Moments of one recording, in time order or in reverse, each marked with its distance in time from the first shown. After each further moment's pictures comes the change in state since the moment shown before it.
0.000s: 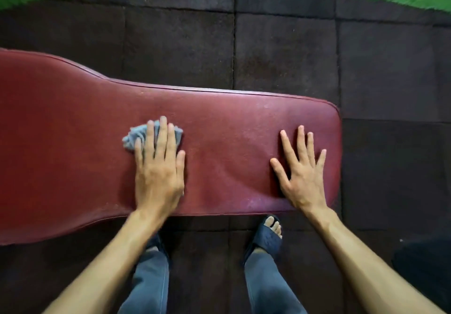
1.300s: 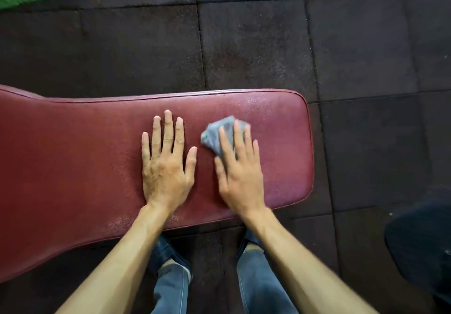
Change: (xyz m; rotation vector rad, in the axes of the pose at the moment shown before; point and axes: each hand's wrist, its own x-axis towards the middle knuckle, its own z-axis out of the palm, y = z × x) left_hand 0.034 0.073 0.029 -0.005 0.026 0.116; right_hand 0.006 -0.054 0.021 0.195 0.140 -0.053
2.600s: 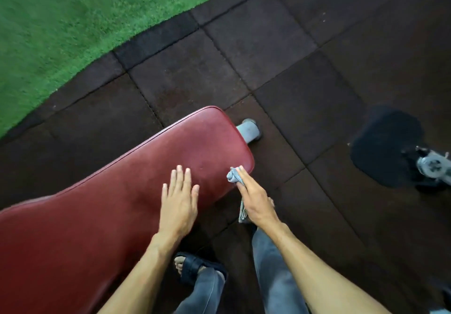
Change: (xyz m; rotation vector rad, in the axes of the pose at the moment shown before) left_hand -0.037 0.075 -0.095 -0.081 -0.539 0.317; right_hand -0.131 0.023 -0.113 0.745 0.026 0.611
